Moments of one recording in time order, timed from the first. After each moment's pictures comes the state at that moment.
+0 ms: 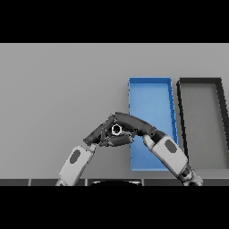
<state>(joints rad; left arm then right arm) -0.20 -0.05 -0.43 -1.58 -0.06 -0.35 0.00 -0.53 -0.20 0.44 -1.88 -0.31 0.38 0.37</state>
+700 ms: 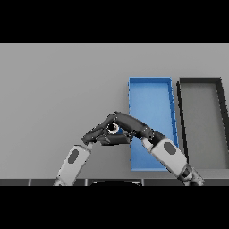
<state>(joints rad) -0.21 -0.03 -0.40 -1.59 -0.19 -0.41 0.02 -0.54 -0.21 0.48 -1.91 -0.30 0.24 0.39</state>
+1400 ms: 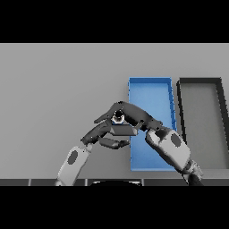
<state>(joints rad) -0.18 -0.03 -0.39 -1.59 -0.19 -0.40 0.10 -0.66 -0.22 0.37 -1.92 -0.56 0.15 0.48</state>
